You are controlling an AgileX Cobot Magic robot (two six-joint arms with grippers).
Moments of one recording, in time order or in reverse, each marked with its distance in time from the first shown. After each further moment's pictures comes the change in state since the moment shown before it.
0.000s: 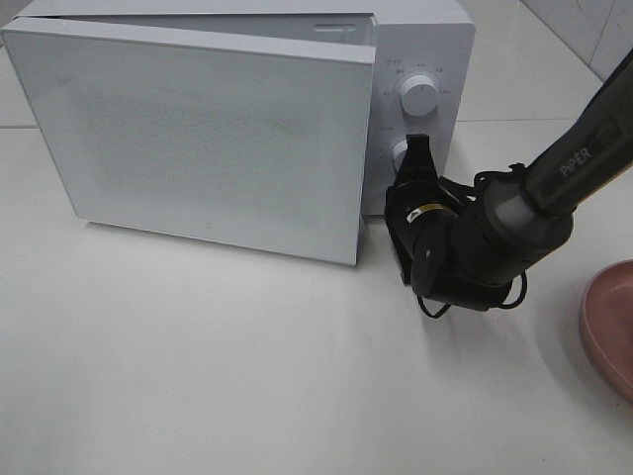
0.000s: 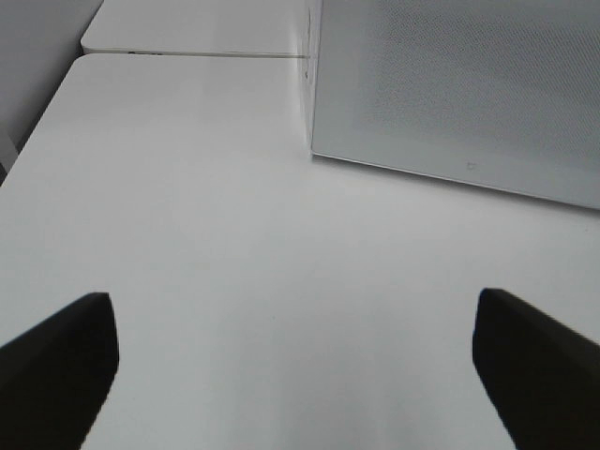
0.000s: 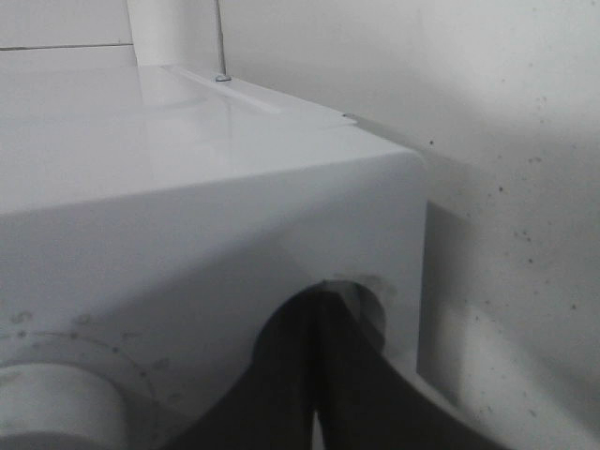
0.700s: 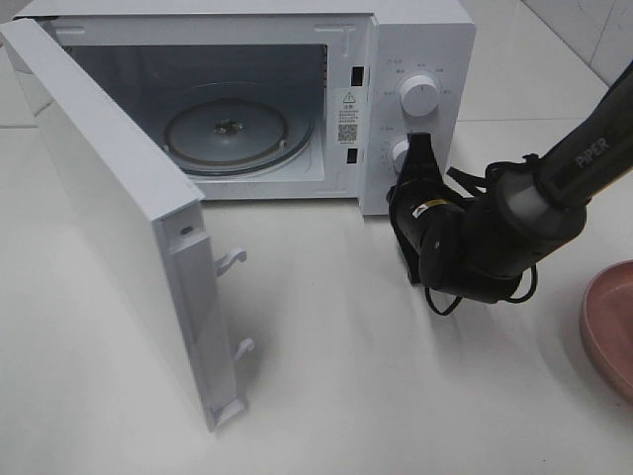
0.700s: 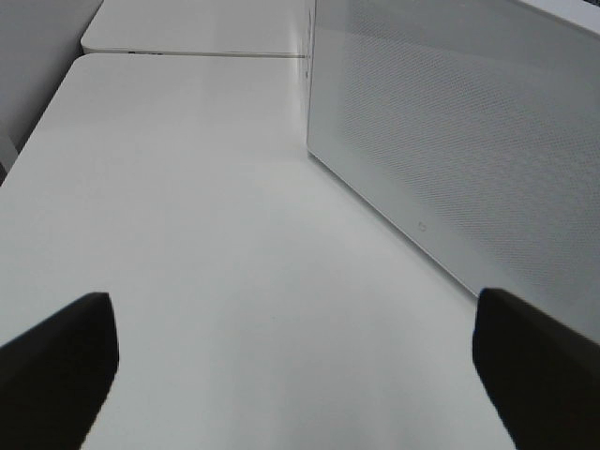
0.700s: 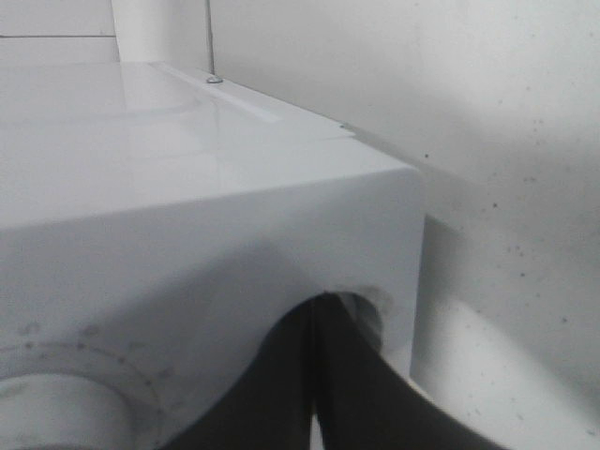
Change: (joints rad) left arm 0.000 0.000 0.000 0.000 0.000 0.000; right arm -0.013 -0.038 0.018 -0.014 0.058 -0.041
